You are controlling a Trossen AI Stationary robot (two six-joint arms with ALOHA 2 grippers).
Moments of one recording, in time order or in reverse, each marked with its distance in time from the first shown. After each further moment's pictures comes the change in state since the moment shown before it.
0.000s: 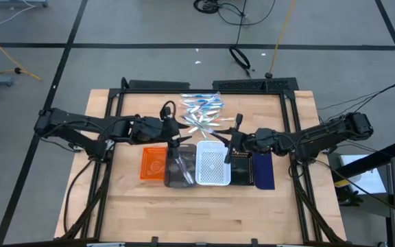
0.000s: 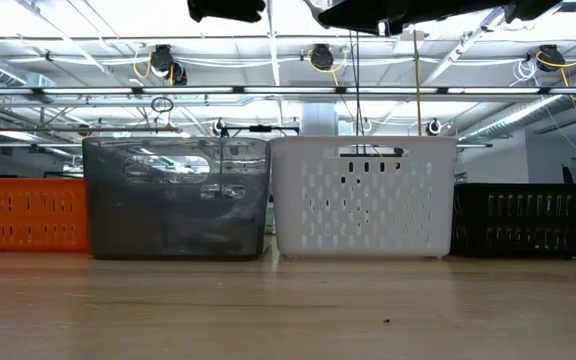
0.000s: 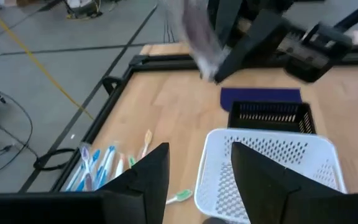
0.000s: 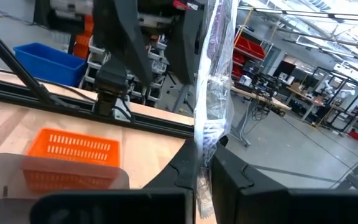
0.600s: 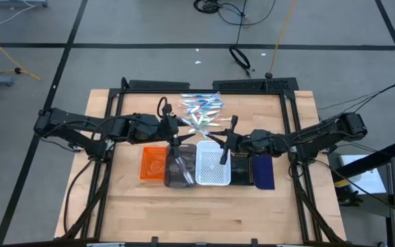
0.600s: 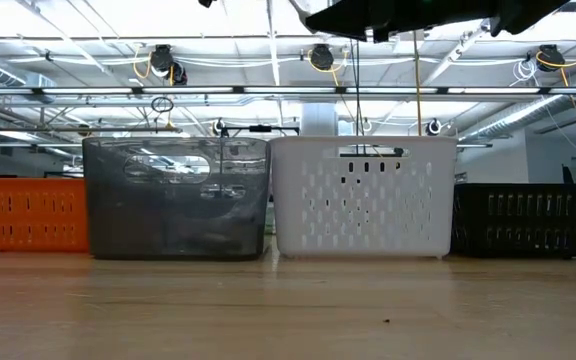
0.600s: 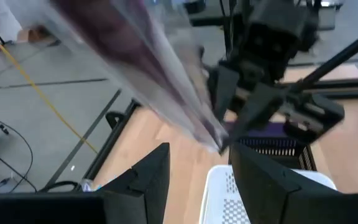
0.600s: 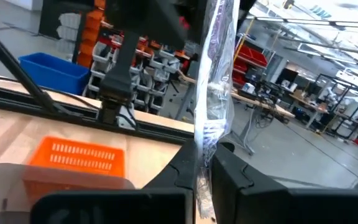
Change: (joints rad) left arm 0.000 -0.001 0.000 0.147 0.006 0.069; right arm -0.005 0.100 0.001 0.142 -0.031 -0.007
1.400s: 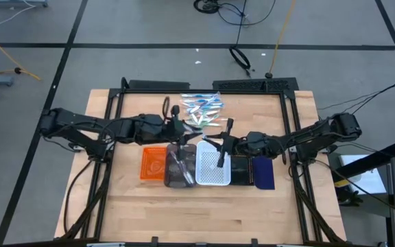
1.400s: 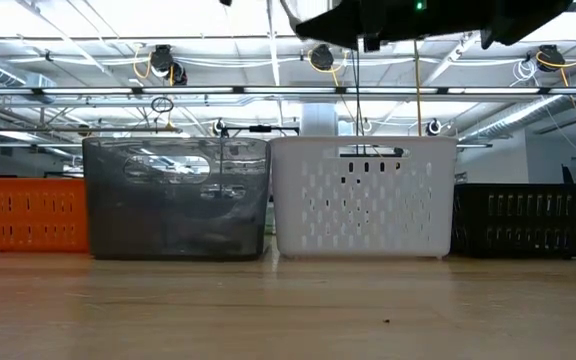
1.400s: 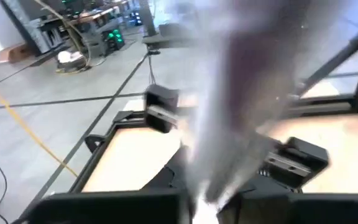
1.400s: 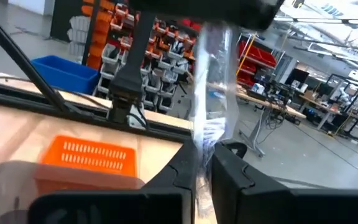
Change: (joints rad) left arm 0.006 0.072 0.003 0.138 0.081 0.037; right arm -0.002 0.069 -0.001 0.075 -0.043 0.017
